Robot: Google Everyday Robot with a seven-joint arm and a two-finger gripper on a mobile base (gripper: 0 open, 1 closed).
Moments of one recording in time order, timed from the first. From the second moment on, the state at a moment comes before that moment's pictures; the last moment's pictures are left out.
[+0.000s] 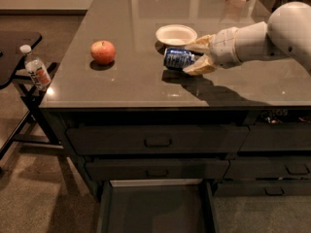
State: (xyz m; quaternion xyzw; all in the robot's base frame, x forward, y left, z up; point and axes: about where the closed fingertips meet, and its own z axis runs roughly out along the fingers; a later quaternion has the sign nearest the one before) arm 0.666 -0.122 0.892 -0.65 0.58 0.05 0.49
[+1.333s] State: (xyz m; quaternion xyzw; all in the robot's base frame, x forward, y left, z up) arm 0.666 -0.121 0.892 -0.65 0.58 0.05 0.49
